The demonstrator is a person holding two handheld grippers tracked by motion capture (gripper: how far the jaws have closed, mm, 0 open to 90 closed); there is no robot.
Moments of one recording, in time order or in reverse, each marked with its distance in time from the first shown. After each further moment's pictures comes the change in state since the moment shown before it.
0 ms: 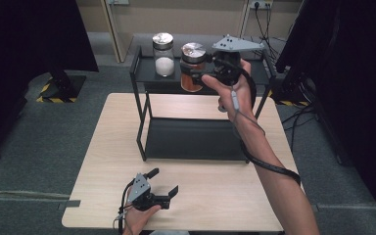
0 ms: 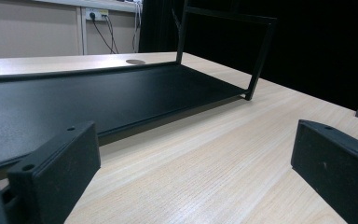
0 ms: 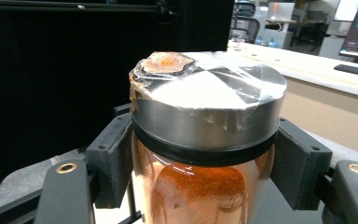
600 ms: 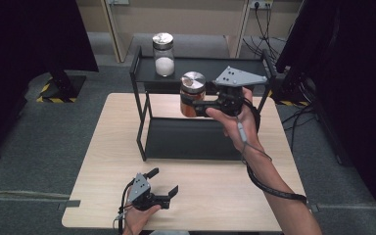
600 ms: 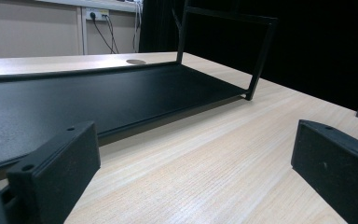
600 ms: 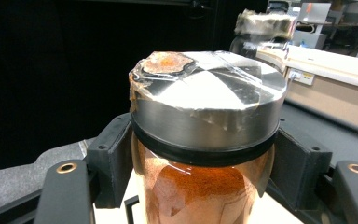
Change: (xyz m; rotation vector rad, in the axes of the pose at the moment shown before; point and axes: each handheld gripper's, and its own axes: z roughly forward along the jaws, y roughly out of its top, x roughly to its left) left arm 0.001 0.000 0.000 0.000 0.000 -0.017; right arm 0.013 -0.045 -0.027 -0.002 0.115 -0.034
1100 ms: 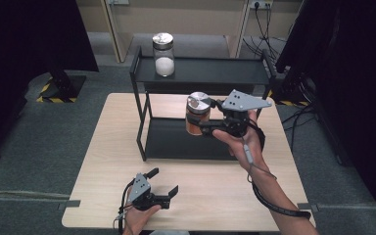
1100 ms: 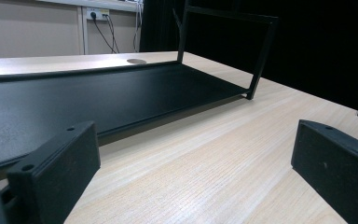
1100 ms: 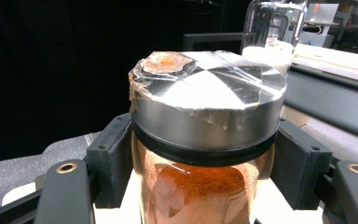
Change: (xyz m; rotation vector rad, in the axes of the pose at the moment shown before) left arm 0.000 0.000 0.000 0.002 0.003 0.004; right arm 0.009 -0.044 -0.019 -0.005 0.025 -0.008
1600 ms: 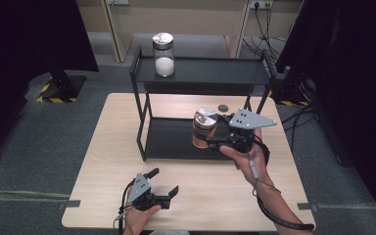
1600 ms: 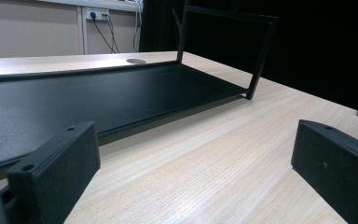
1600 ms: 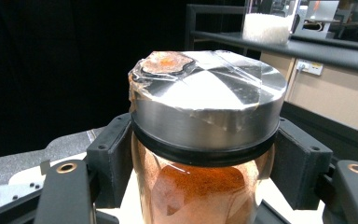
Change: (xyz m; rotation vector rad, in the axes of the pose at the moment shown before) left arm 0.000 0.000 0.000 0.001 -0.001 0.004; right arm 0.004 -0.041 -0.016 -0.005 0.004 0.011
